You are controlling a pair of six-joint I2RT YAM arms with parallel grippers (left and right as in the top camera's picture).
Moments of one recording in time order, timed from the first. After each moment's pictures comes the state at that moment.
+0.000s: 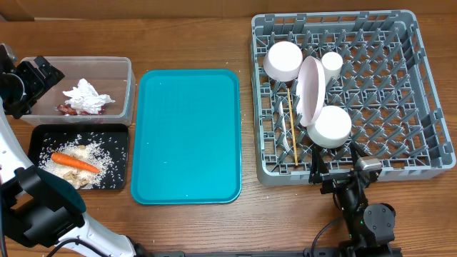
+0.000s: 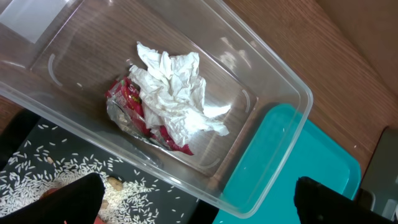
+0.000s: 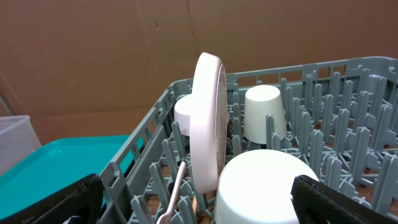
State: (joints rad) left arm 0.61 1.92 1.92 -1.17 0.36 -0.13; right arm 0.17 0.01 0.02 -0.03 -0.02 0.18
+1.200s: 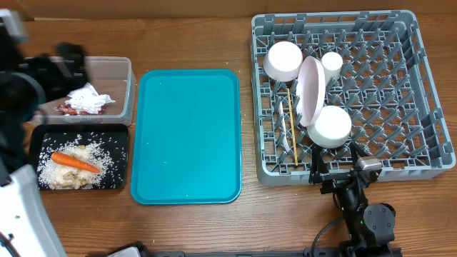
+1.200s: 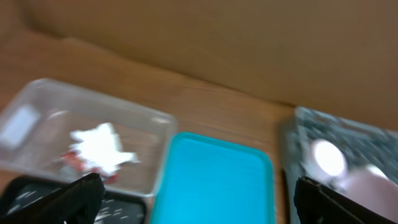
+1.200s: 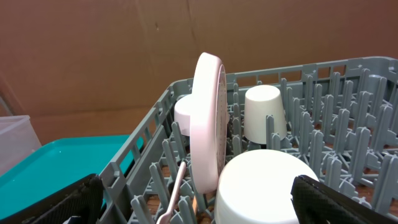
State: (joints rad) left arm 0.32 1.35 1.92 -1.17 0.35 -0.13; right arm 0.17 0.01 0.02 -0.03 -0.02 0.18
